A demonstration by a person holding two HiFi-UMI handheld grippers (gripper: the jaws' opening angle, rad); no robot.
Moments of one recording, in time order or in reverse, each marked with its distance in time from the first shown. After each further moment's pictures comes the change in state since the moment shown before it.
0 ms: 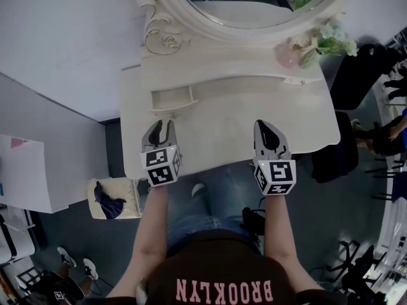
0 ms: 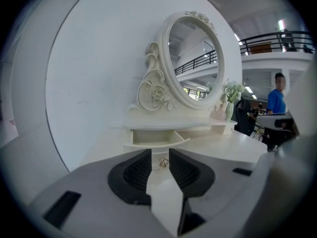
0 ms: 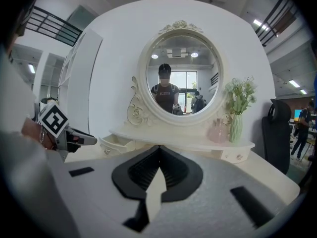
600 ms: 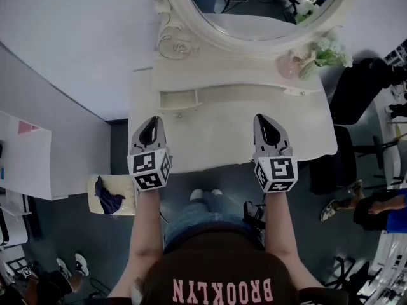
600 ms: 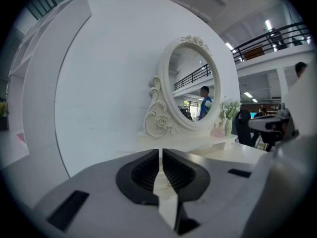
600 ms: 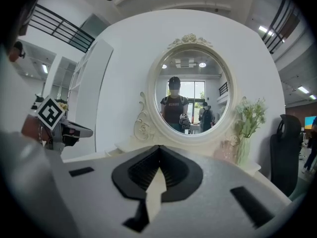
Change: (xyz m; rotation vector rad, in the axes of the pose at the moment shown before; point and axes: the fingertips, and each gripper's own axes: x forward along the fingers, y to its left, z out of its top) left arm -0.068 0.013 0.068 0.038 -0.194 0.043; right arm -0.012 0.009 0.063 -0.071 -0.115 0.076
